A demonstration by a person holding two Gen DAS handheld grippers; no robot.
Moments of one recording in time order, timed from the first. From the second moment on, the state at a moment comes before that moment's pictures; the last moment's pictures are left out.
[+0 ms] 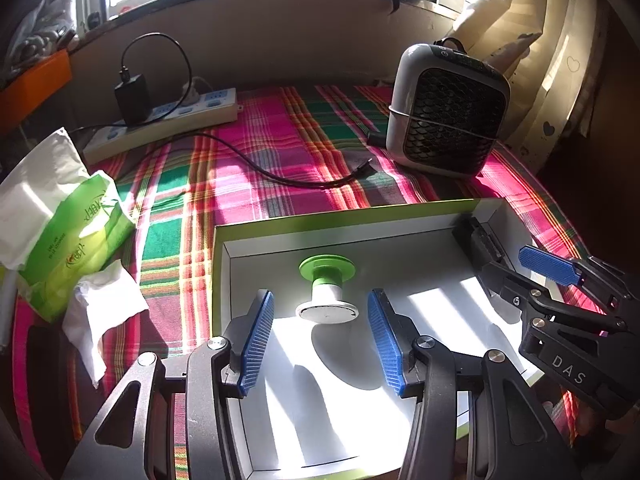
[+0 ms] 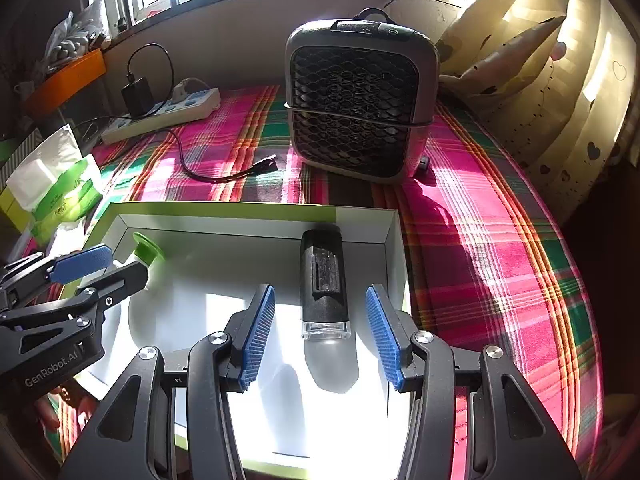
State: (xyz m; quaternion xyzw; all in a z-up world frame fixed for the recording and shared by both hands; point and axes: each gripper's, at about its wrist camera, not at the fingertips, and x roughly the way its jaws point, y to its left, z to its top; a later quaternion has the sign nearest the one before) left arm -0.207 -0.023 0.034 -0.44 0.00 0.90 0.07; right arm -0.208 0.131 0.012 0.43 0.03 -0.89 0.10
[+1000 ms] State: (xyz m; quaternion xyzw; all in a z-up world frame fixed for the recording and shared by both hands) left arm -0.112 -0.045 0.051 -0.39 -0.04 0.92 0.05; right arm -0.120 0.153 0.031 0.39 0.02 -0.92 0.10
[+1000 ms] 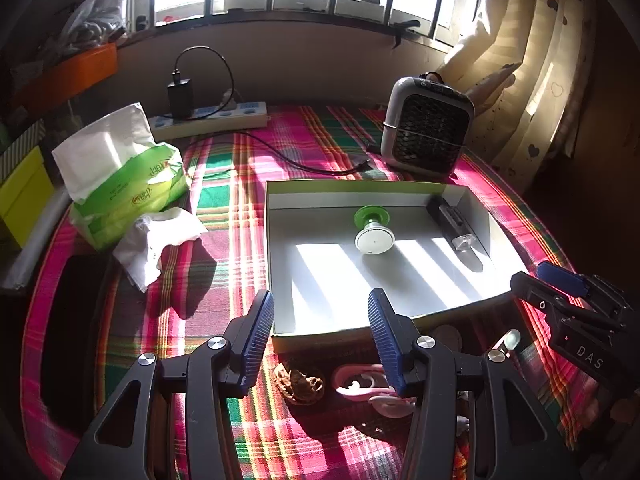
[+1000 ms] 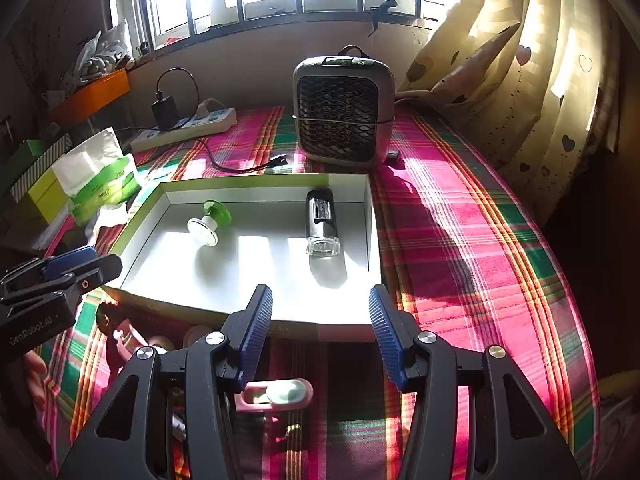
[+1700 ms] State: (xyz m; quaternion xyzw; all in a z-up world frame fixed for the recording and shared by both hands) left arm -0.074 -0.095 0.021 -0.42 -0.11 0.90 0.03; right arm -0.094 0.150 0.008 0.41 0.02 -0.91 0.09
